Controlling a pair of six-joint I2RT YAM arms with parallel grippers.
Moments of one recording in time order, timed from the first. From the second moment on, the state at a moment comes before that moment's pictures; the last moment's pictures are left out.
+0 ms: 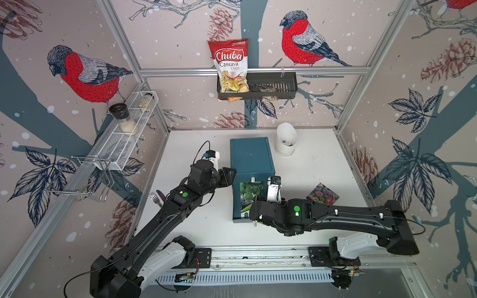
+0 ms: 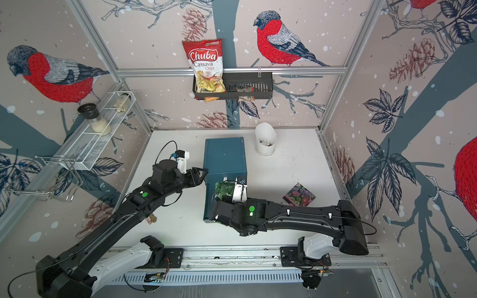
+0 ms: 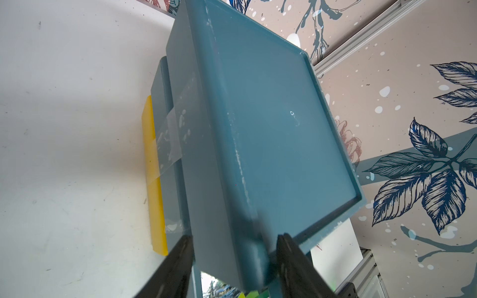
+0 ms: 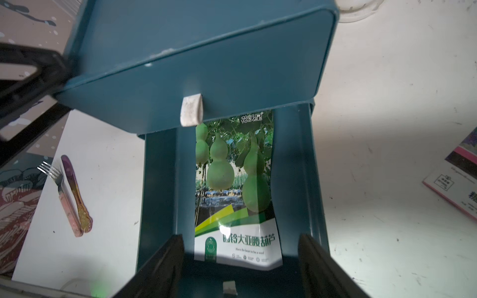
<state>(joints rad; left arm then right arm) -0.52 0.96 0.80 -0.37 0.16 -0.65 1.43 1.40 1.17 -0.85 0.67 1.25</state>
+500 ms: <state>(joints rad) -0.52 0.87 0.82 -0.45 0.19 -0.65 1.34 1.47 1.15 -0.75 0.55 1.20</state>
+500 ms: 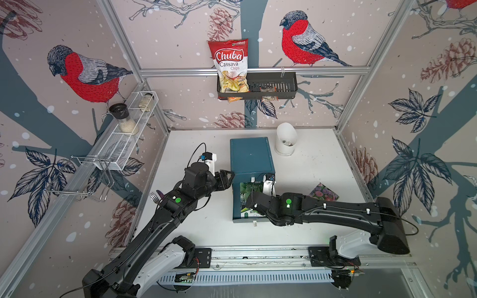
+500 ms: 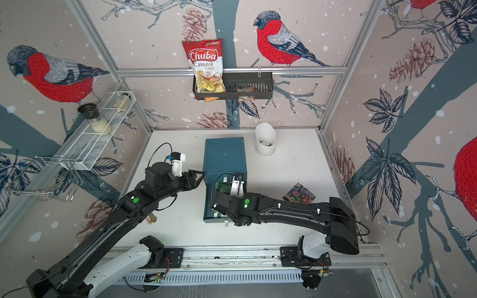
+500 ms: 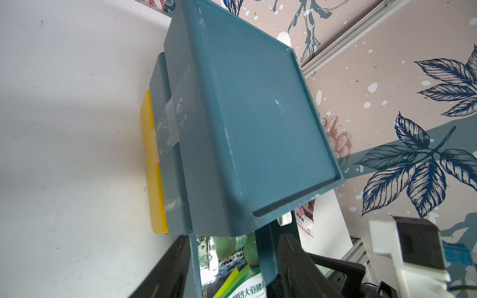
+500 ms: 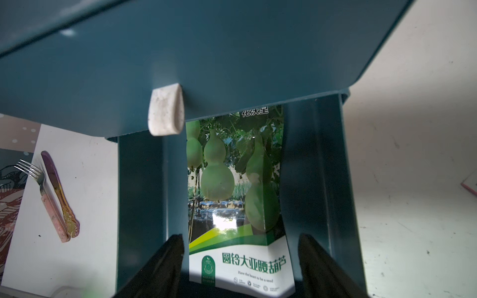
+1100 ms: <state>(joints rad) -0.51 0.92 0.81 -0.45 0.22 -0.66 1.29 1.55 1.15 -0.71 0.48 1.17</state>
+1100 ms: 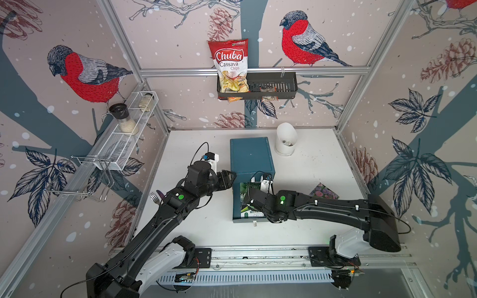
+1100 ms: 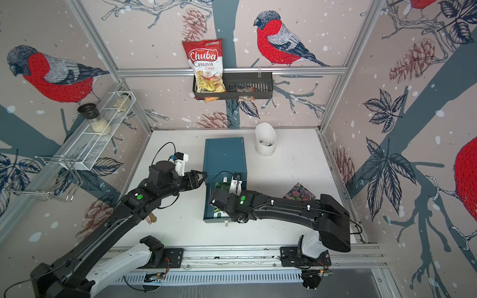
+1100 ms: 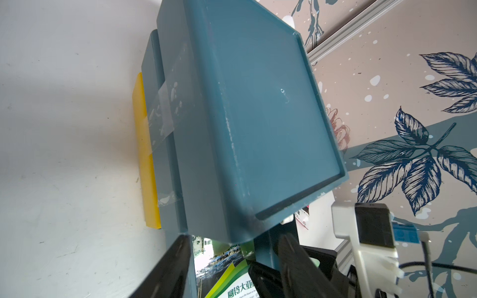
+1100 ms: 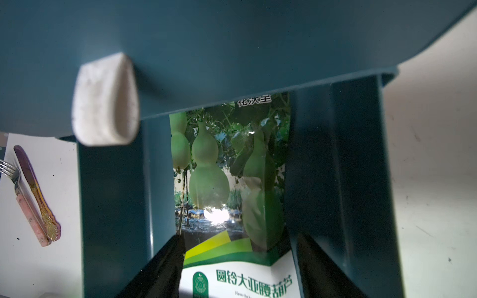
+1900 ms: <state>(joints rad) -0.48 0.93 0.84 -0.43 0.18 -0.63 1.22 1.66 1.15 -0.67 0.42 1.15</state>
